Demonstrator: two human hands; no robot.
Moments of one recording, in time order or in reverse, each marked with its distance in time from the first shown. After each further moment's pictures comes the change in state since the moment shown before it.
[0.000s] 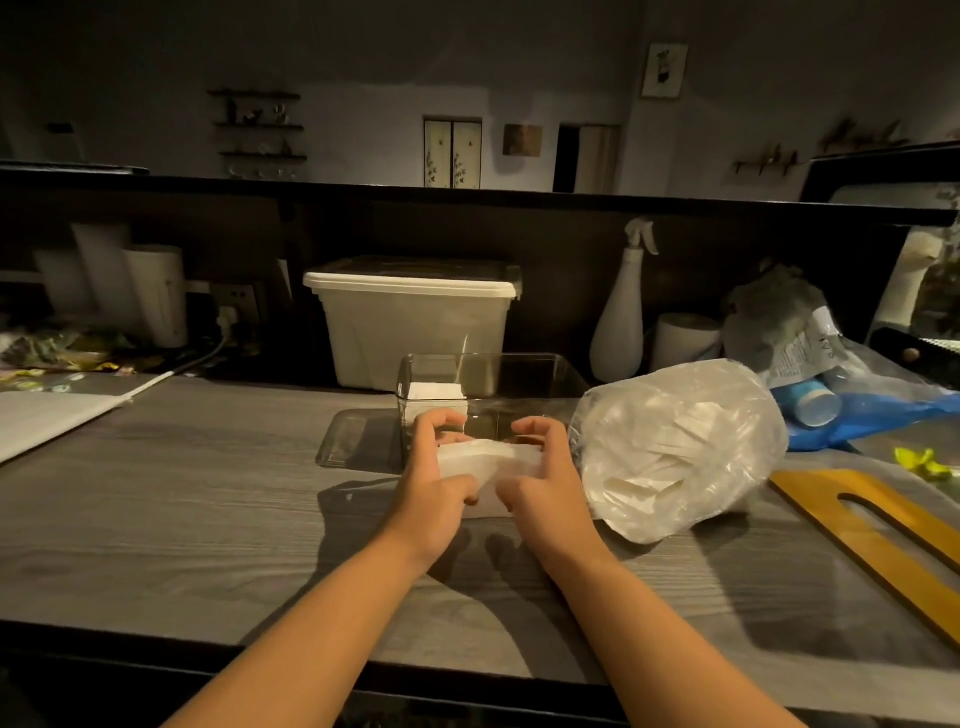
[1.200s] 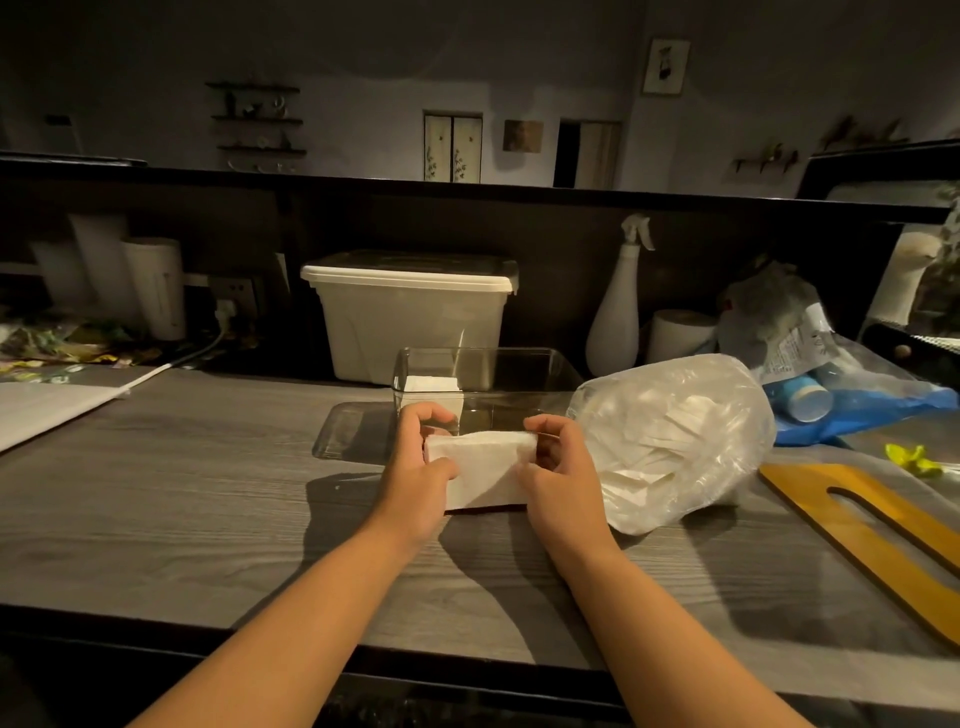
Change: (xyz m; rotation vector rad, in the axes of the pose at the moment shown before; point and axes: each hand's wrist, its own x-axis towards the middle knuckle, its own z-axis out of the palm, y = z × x) left_hand 0.001 -0.001 -0.005 0.033 0.080 -0.057; right_hand -0.006 -0.004 -0.012 0.029 0.098 0.034
